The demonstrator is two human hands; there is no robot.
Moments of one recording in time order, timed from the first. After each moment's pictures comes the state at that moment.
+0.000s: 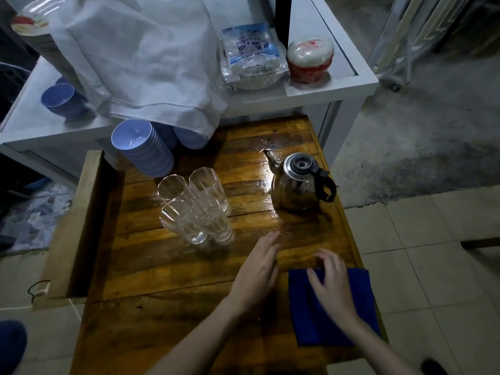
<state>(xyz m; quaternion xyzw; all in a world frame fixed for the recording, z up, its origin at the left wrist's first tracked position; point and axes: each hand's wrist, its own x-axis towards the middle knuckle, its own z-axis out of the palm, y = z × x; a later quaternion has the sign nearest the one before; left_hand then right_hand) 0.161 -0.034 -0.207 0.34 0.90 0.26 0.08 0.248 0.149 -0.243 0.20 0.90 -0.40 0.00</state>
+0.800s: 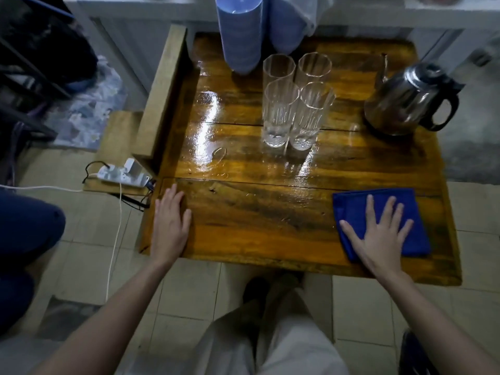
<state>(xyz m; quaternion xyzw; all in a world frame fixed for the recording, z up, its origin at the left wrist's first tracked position) 0.257 -0.376 -0.284 -0.03 0.98 0.21 0.02 0.302 0.063 -0.292 0.16 0.98 -0.09 0.08</state>
